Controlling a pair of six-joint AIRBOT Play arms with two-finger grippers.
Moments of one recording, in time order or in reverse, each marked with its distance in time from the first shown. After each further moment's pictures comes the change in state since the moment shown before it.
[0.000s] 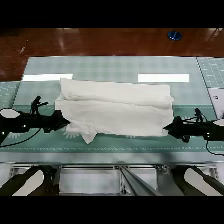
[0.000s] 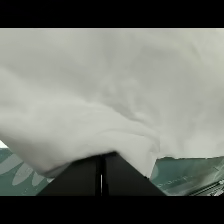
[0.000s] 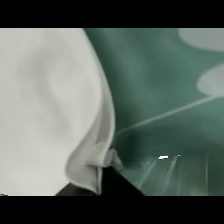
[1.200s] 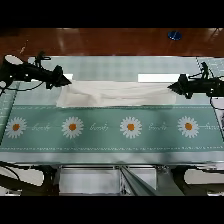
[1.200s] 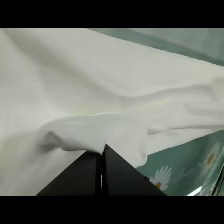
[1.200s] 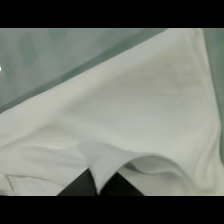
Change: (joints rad) left arm -0.076 -0.666 0.928 0.000 -0.154 -0.055; right arm 0.118 -0.420 0.700 0.182 -0.016 -0.124
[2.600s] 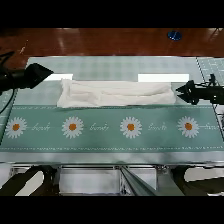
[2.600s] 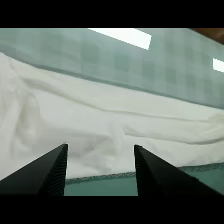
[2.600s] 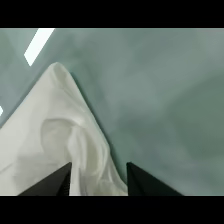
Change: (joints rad) left arm 0.014 0.717 -0.455 0.037 0.309 0.106; right arm -0.122 -0.103 -0.031 0.013 -0.079 -0.003
